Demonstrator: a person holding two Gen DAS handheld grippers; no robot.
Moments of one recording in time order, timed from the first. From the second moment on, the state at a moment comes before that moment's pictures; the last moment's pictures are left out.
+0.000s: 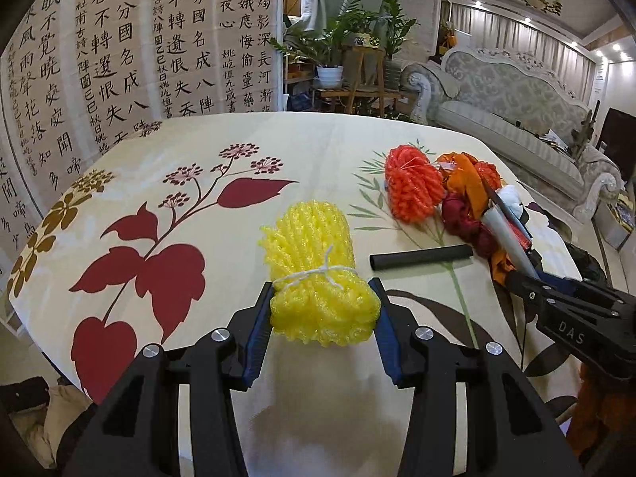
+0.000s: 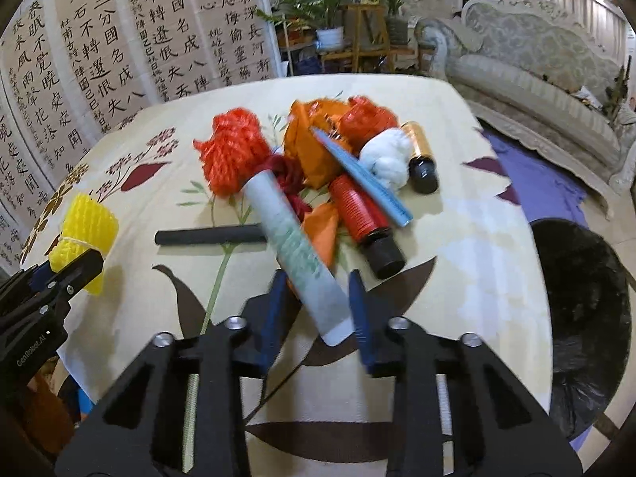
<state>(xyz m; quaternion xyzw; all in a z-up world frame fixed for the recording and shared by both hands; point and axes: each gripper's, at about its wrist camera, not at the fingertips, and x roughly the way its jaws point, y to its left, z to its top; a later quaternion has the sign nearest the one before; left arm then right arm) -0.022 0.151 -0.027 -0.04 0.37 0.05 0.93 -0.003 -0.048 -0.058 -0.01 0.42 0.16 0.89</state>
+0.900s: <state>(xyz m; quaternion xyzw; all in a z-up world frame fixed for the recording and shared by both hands) -0.007 0.021 0.005 -0.01 0.32 -0.11 0.94 -0.042 -0.190 -0.020 0.03 0.35 -0.01 0.94</state>
